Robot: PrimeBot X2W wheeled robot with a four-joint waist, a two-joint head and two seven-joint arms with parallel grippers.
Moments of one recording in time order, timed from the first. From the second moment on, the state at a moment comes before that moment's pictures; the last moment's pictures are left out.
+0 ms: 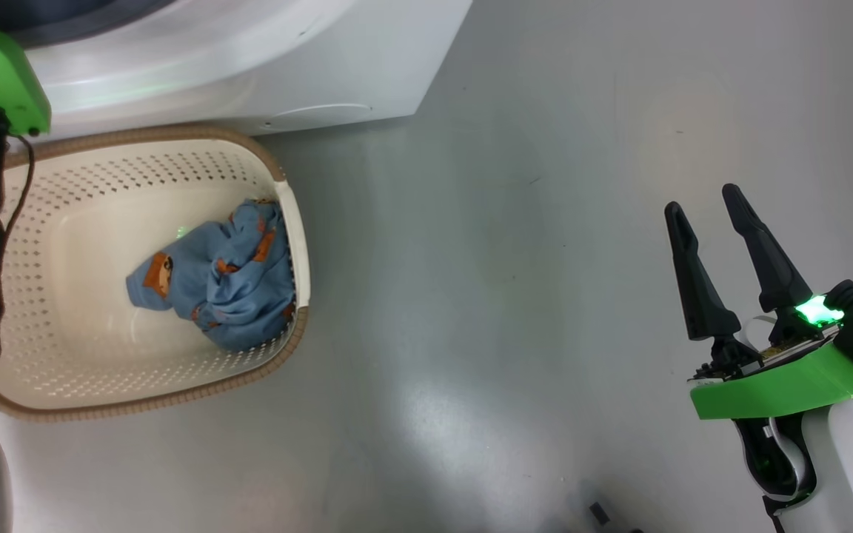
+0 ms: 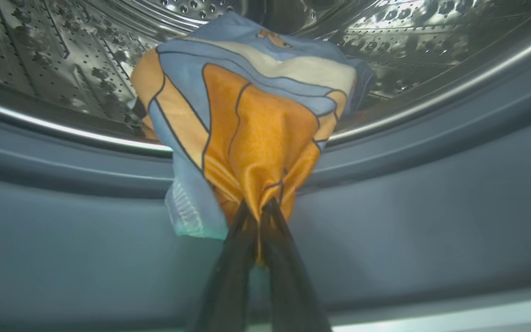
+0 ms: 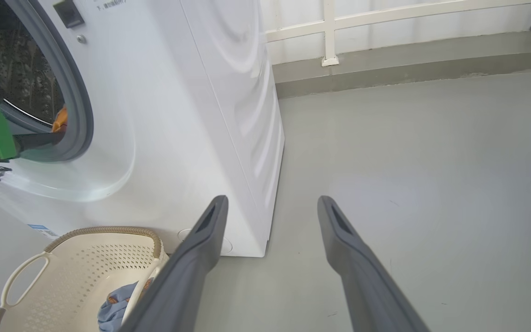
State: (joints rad) left arm -1.35 0.21 -0.08 1.27 -0.07 0.06 -0.19; right arm -0.29 -0.23 0.12 0.00 0.45 0.13 -0.26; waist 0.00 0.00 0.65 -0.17
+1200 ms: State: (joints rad) left arm -1.41 0.25 -0.08 1.17 -0.12 0.01 -0.26; right arm -0.31 -0.19 0.16 0.01 0.45 0.13 -0.26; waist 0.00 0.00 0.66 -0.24
